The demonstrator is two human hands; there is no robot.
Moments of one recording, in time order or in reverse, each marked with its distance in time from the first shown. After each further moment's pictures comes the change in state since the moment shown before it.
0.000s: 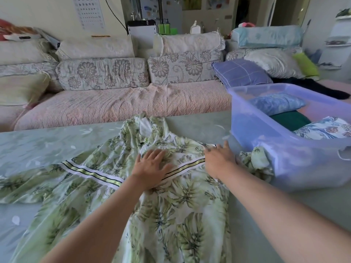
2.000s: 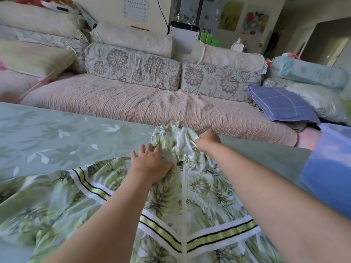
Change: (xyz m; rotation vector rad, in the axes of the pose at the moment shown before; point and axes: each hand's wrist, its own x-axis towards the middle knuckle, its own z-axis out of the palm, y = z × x) left_hand 0.088 -0.171 -0.007 -0.141 0.105 -0.298; right_hand 0.246 -0.165 -0.092 0.875 0.200 0.293
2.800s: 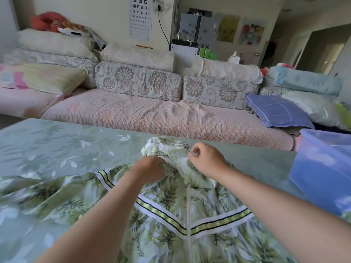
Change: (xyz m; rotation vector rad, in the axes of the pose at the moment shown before) left_hand -0.041 -0.023 -0.044 -0.186 -0.102 0.060; right_hand -0.117 0.005 -0.050 -0.073 -0.003 -0.493
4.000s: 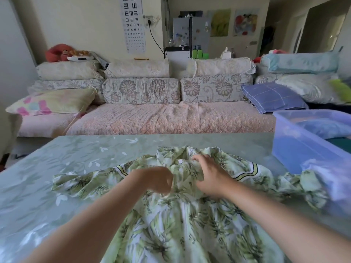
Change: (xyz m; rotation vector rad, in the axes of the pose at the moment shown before) left_hand -0.144 0.079 -0.046 0.343 -0.440 0.156; right_hand -0.157 -0.010 -0.052 0.117 -0.230 -0.095
